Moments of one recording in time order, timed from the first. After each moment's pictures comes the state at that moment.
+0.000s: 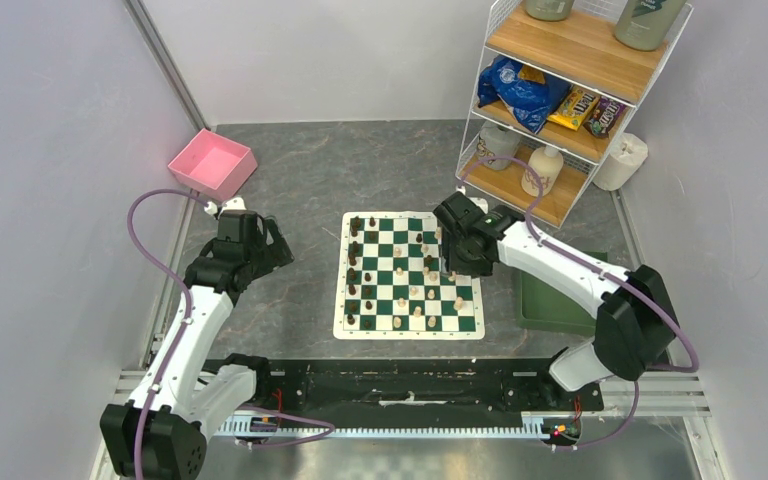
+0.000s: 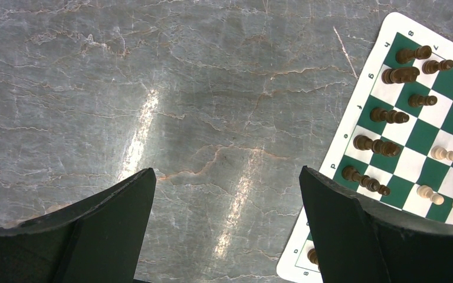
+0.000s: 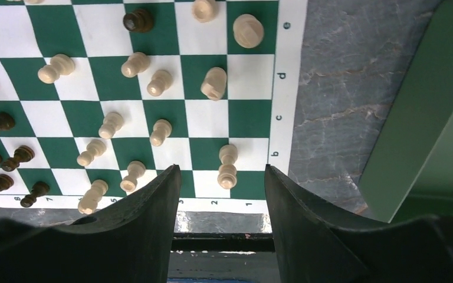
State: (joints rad) left arm -0.13 0.92 0.78 -0.70 -0.21 -0.49; right arm 0.68 1.51 1.15 -0.88 0.21 0.68
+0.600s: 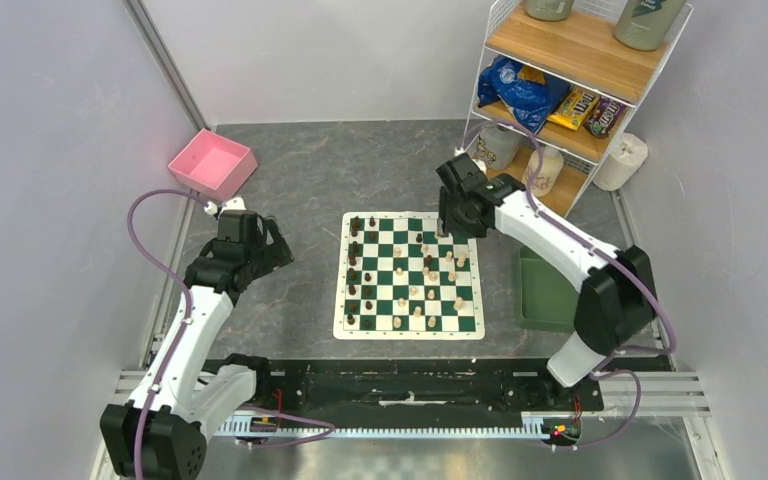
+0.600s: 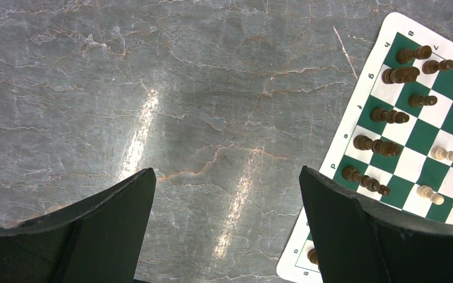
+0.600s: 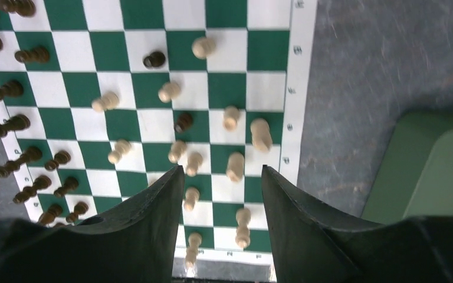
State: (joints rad) left arm -0.13 0.92 0.78 -0.70 -0.21 -0.49; right arm 0.57 1.59 1.33 -0.84 0.22 0.59
